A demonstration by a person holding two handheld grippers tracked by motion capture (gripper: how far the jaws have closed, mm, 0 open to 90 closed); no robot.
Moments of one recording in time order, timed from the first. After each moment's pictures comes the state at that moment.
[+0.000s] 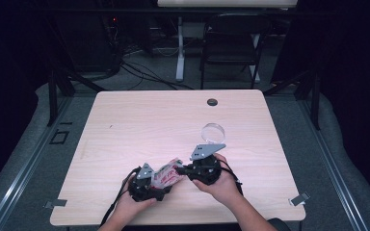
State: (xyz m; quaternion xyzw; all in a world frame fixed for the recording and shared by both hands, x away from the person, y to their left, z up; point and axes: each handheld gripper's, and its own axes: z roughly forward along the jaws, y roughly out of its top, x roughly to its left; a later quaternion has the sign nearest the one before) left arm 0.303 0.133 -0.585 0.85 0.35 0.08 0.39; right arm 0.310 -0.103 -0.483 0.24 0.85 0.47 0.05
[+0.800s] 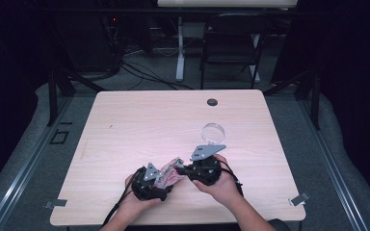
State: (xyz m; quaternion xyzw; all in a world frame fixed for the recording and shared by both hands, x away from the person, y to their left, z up) left arm 0.307 0.123 -0.589 0.86 0.34 0.13 0.36; right arm 0.308 -0.104 -0.485 0.24 0.85 0.47 0.06
